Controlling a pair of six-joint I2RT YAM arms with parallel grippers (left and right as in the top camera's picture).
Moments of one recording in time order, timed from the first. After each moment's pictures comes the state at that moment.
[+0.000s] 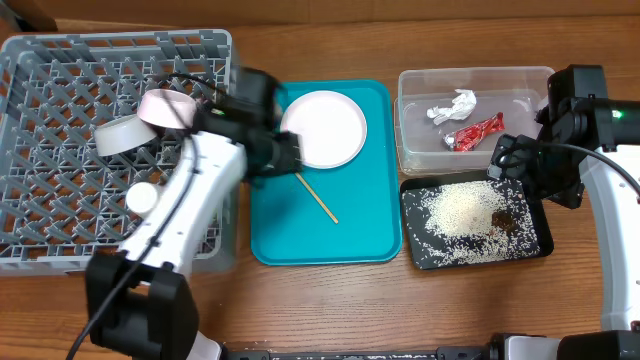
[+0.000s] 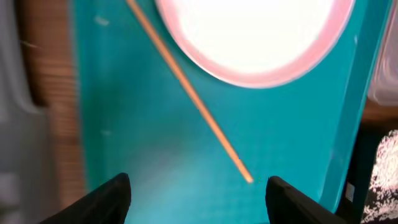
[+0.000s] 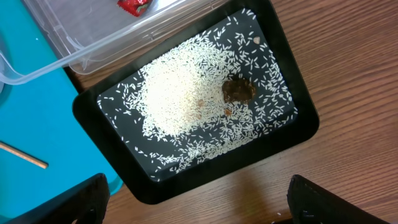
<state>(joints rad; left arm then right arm) -0.33 1.71 1.39 -0.98 0.10 -0.46 -0.07 1.51 1.51 -1.45 -0.01 0.33</state>
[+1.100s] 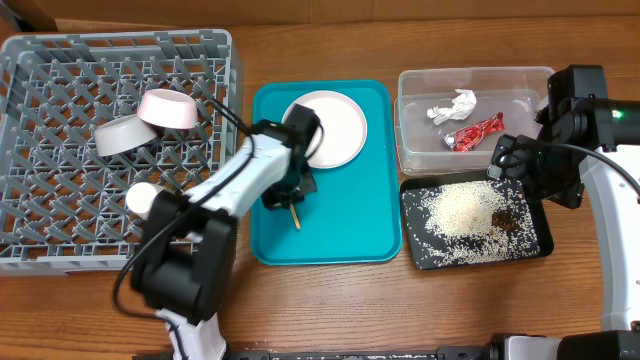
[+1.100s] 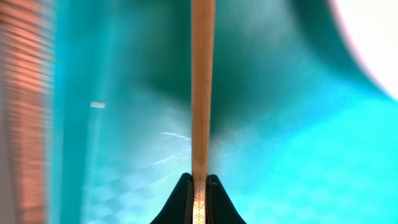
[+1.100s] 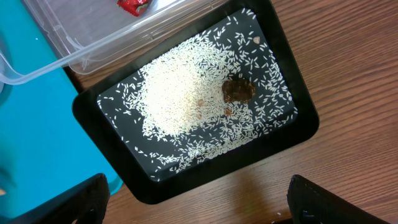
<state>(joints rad) -0.39 1.90 1.32 -0.96 -0.03 -0.74 -0.07 1.51 1.51 -1.45 -0.01 0.33</state>
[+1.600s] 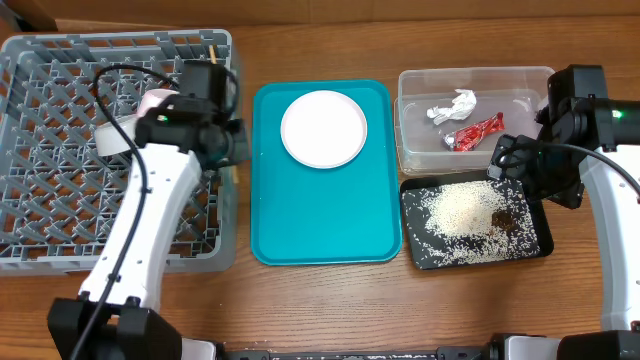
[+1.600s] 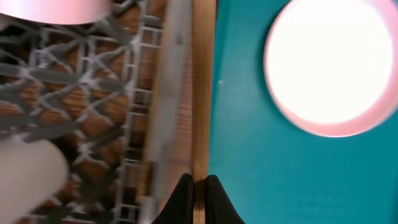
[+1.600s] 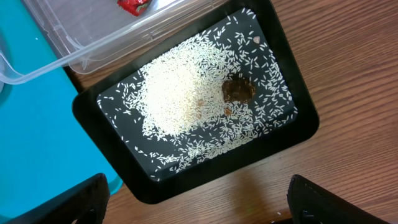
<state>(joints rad) -0.12 1.59 1.41 -1.02 -0.05 -0.29 -0.07 1.51 1.51 -1.45 -0.01 0.33</state>
